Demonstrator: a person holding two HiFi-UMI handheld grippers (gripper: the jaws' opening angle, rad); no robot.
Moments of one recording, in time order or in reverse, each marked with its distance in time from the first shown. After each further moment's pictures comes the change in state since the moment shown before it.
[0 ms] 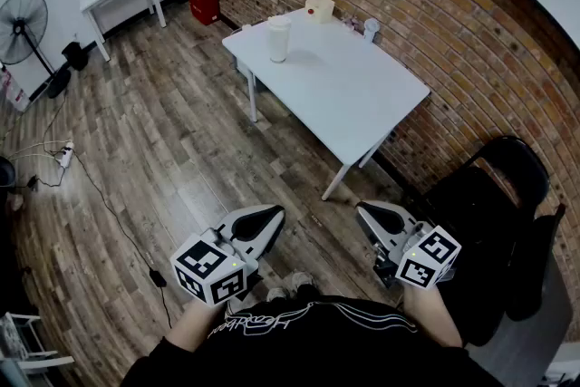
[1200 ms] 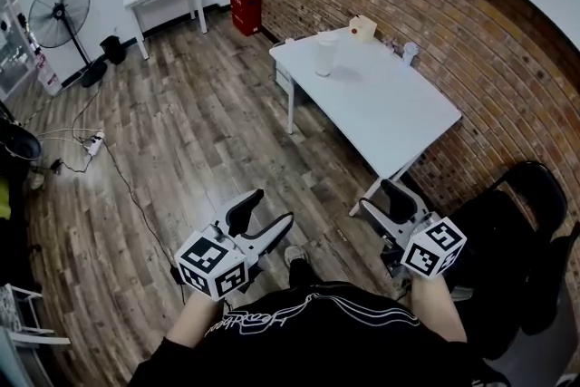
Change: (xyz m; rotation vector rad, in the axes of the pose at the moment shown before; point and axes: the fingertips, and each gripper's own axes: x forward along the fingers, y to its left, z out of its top) left arm -0.086 0.052 0.013 0.074 -0.074 0.191; right arm 0.064 0.025 0.019 -0.031 -0.053 0.009
